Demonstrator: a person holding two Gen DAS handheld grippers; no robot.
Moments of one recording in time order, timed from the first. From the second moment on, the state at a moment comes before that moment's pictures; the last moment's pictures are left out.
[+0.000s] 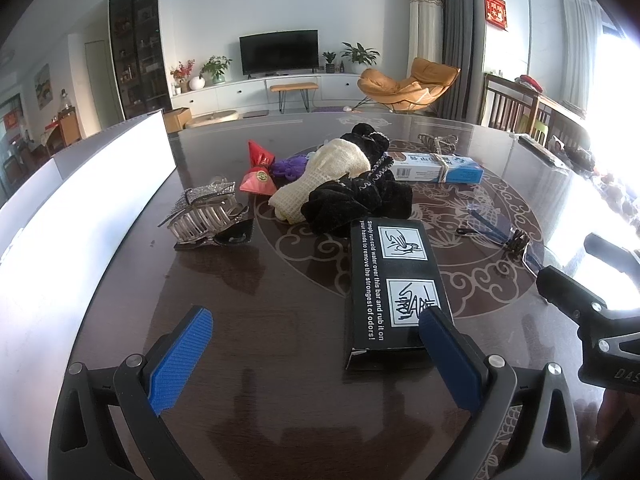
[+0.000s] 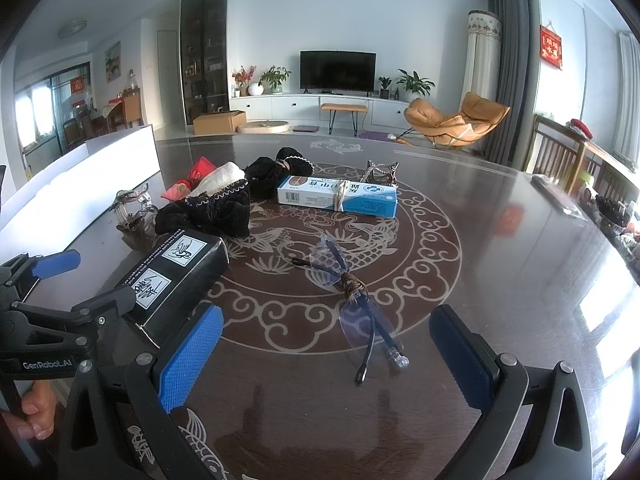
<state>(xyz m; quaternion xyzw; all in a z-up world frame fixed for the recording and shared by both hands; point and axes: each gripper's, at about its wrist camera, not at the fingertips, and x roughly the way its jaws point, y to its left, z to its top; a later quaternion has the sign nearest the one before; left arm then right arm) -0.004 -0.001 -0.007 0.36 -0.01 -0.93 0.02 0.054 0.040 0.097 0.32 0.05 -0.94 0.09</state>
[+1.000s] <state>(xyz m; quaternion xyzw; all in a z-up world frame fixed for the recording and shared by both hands) -0.006 -0.009 -0.010 0.38 0.03 -0.92 -0.03 0.032 0.063 0.084 0.38 -0.01 -0.92 0.07</state>
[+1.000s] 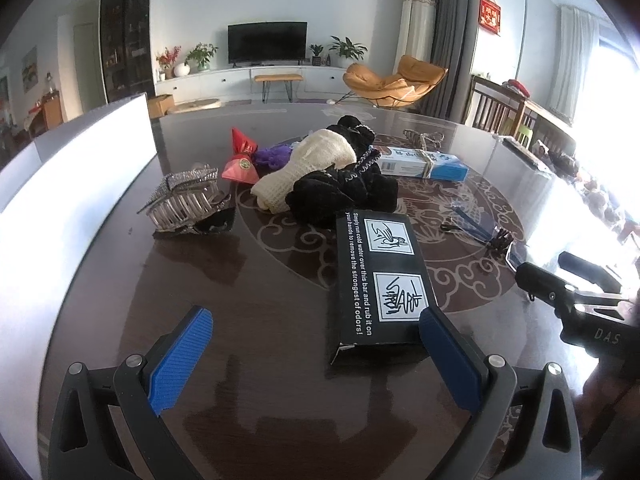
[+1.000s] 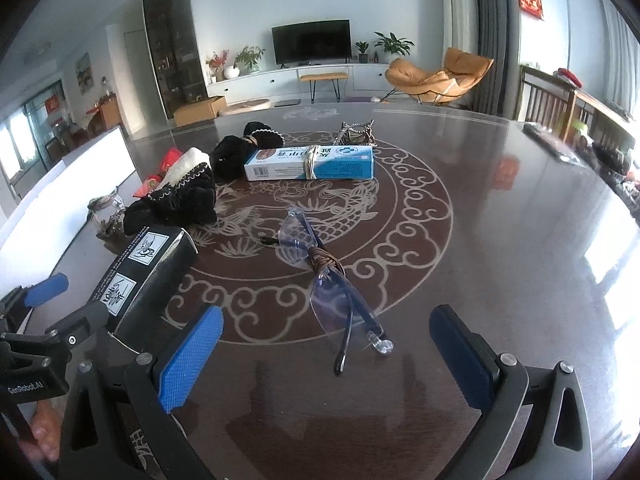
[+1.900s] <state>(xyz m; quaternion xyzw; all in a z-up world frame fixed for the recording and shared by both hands) -0.009 -0.008 -0.008 0.38 0.04 -0.92 -0.07 0.021 0.057 0.074 0.41 -0.01 -0.91 0.07</state>
